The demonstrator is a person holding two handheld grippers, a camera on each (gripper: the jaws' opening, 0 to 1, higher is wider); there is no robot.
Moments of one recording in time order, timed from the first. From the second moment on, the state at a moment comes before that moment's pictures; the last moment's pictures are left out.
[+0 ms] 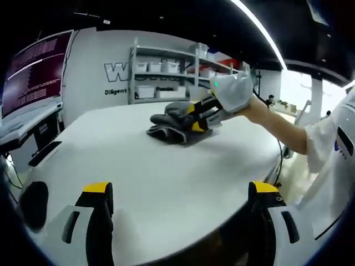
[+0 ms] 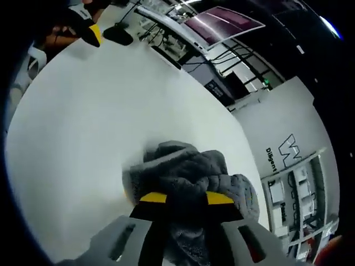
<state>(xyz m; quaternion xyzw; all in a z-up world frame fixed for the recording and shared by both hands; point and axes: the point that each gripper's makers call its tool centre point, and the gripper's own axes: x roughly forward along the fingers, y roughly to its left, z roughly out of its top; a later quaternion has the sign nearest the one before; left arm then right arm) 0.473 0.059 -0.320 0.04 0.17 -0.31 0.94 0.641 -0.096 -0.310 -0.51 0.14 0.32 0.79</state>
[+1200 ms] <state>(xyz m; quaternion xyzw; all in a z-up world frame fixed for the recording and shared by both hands) 0.477 0.057 -0.324 0.04 0.18 -0.32 0.93 0.656 -0.256 -0.224 -0.26 0.09 0.13 0.95</state>
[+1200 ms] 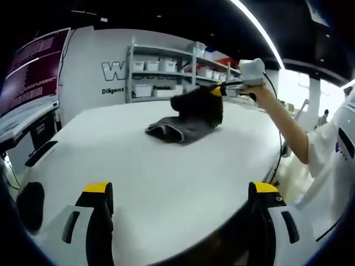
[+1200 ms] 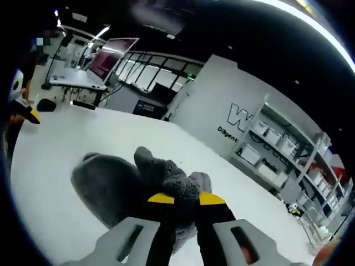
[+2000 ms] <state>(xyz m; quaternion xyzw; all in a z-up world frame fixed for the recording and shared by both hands) 0.484 0.047 -0.333 0.04 0.18 -0.33 0.93 0.622 -0.370 -0.312 -0.21 0.23 0.04 0.95</state>
